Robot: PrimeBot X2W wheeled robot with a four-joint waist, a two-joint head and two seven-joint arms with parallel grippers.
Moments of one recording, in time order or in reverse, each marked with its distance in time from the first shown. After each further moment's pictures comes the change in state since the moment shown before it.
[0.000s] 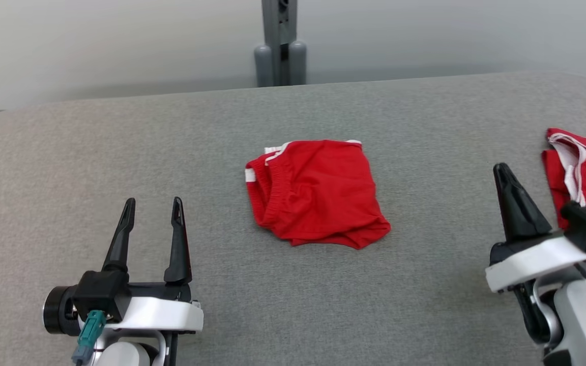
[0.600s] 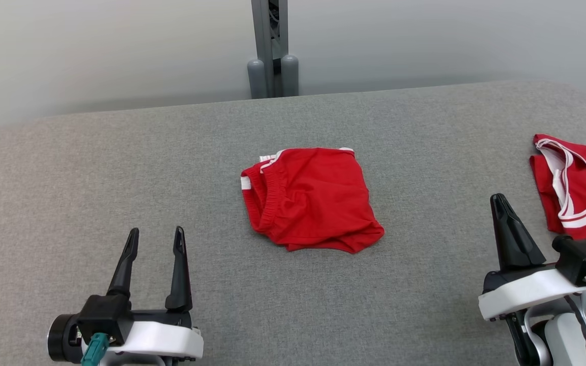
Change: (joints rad) left arm 0.077 0.000 0.004 0.012 -0.011 -0.016 0.000; right arm 0.143 0.117 -0.124 -0.069 -0.114 0.000 0.000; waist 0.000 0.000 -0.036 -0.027
